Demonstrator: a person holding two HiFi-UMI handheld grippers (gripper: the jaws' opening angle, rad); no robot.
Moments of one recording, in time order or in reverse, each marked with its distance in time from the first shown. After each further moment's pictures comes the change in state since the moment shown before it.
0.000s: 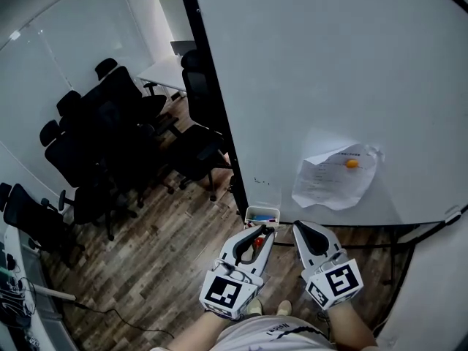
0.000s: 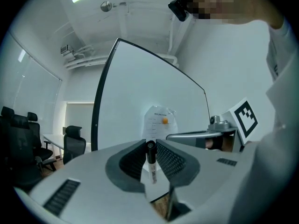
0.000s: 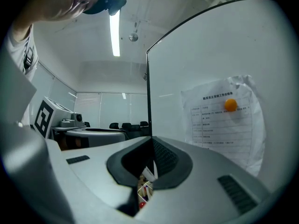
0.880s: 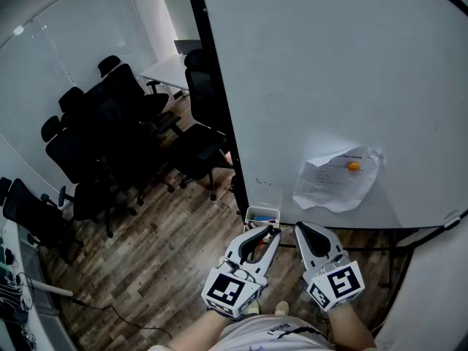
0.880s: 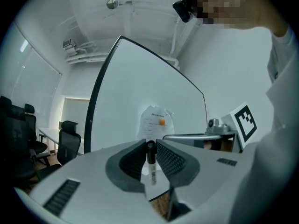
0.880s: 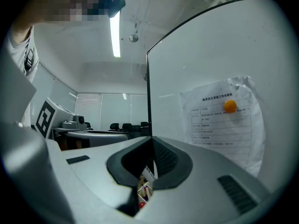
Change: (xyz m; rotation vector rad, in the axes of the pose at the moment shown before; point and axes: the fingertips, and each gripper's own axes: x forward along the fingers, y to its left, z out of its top) left arm 0.007 -0.010 -0.005 -0.074 -0.001 -0.041; right arm -0.002 -0.001 0.005 -0.003 -0.006 0.006
